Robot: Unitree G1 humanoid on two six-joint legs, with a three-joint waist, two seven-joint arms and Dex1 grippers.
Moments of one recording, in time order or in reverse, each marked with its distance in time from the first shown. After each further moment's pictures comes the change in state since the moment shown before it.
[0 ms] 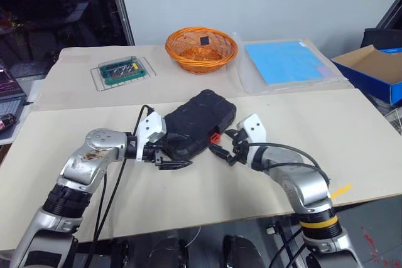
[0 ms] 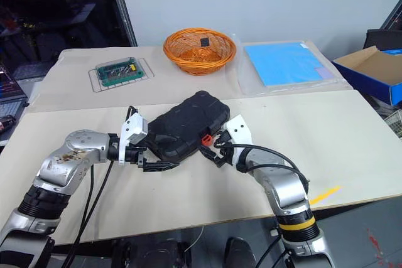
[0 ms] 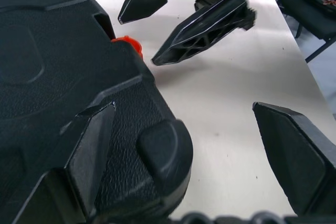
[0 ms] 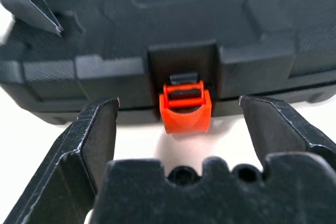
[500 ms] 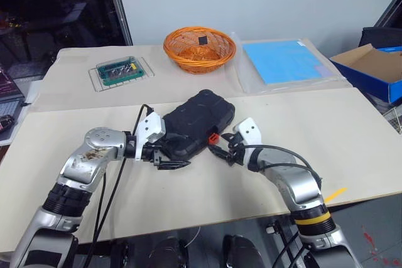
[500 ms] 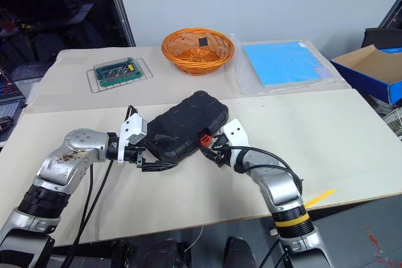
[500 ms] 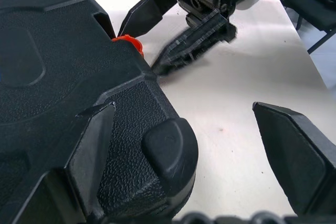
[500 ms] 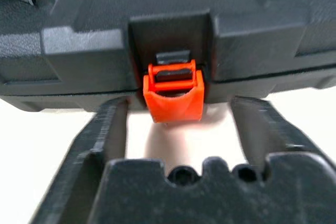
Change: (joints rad) left arm -0.003 0.002 0.001 0.017 0.017 -0.022 -0.012; right arm -0.020 -0.006 0.023 0.096 -0.024 -0.092 0.040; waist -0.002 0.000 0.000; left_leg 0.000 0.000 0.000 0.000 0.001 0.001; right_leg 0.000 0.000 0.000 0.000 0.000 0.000
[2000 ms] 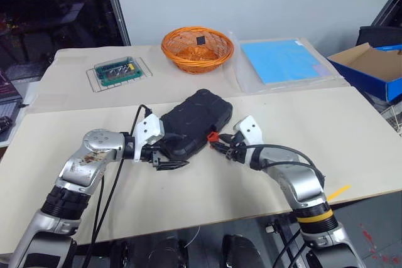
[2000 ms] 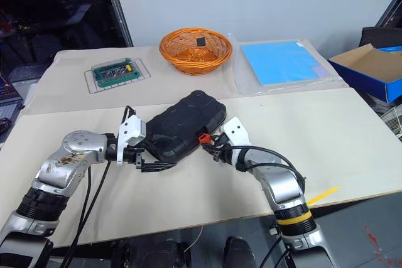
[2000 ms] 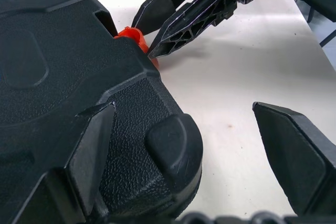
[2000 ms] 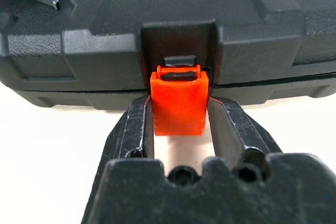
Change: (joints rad) left arm 0.026 0.003 0.007 -0.009 0.027 -0.044 0.023; right arm -0.020 -0.018 -0.003 -0.002 -0.002 -0.021 0.058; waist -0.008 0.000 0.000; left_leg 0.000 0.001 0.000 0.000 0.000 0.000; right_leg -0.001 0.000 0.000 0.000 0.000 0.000
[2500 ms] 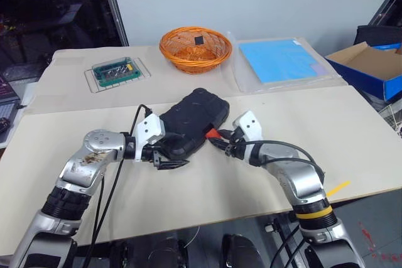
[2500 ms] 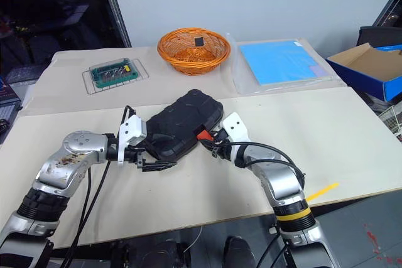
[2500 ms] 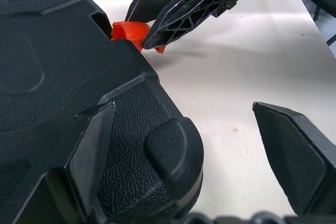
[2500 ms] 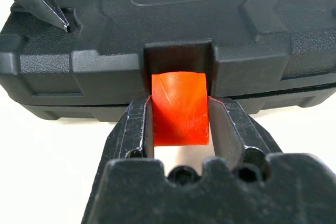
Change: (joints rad) left arm 0.007 -0.004 0.001 -0.017 0.005 0.020 0.018; right arm -0.022 0.026 -0.009 0.011 0.008 -0.001 -0.002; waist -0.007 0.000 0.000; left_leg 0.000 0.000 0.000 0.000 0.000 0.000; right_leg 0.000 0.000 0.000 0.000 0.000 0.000
